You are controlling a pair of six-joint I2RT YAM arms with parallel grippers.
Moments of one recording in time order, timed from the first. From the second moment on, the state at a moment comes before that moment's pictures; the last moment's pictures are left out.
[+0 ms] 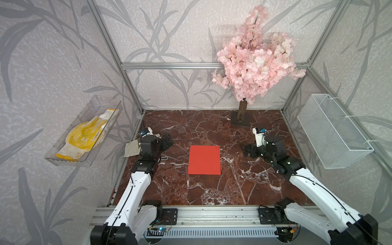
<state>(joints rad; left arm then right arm) -0.04 0.95 0.64 -0.22 -0.01 -0.60 0.49 1.02 0.79 -0.42 -0.04 0.25</state>
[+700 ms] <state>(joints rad) -0.27 1.41 0.82 -0.33 0.11 -0.60 0.88 1.73 1.16 -0.94 0.08 0.28</state>
